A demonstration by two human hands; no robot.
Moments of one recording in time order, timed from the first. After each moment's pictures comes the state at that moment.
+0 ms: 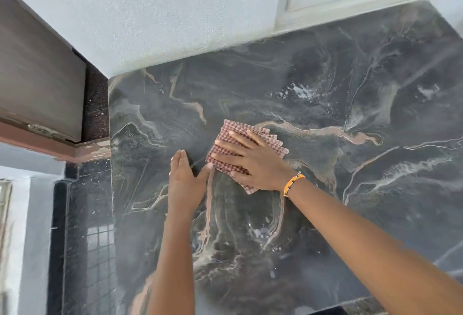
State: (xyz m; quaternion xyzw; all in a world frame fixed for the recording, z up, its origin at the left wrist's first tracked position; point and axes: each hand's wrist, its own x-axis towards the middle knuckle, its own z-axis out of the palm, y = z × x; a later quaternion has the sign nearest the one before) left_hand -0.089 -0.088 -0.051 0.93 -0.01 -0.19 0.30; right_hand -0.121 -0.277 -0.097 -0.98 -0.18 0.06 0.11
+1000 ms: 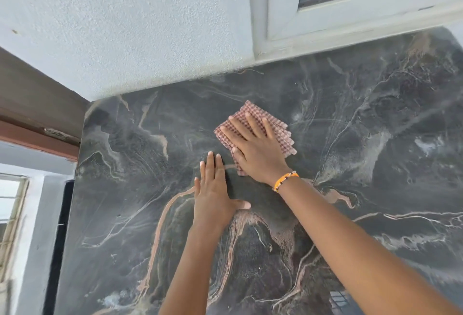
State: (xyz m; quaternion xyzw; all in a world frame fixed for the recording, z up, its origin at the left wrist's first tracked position) left_hand -0.091 -0.254 -0.065 0.96 -0.09 -0.22 0.17; right_hand -0.055 -0.399 -0.097 -0.99 -0.05 0.04 0.12
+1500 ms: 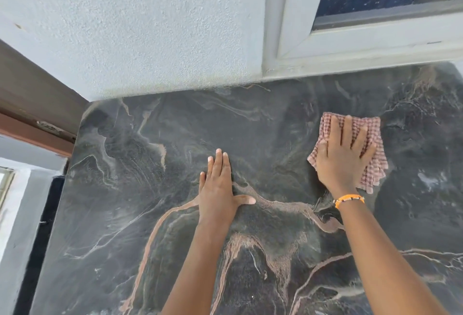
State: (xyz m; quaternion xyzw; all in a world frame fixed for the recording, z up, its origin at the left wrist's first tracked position) left_hand -0.059 -0.278 -0.070 0.96 -0.10 -0.19 0.16; right_hand -0.078 -0.513 -0.099 -0.94 0.32 -0.02 0.13
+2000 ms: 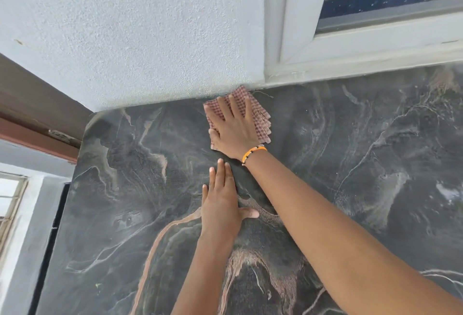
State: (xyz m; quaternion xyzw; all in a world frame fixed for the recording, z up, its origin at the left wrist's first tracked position) left_hand -0.055 -0.287 -0.061 0.96 -0.08 -0.23 0.13; right_hand 0.069 -0.381 -0.097 -1.00 -0.05 -0.01 0.08
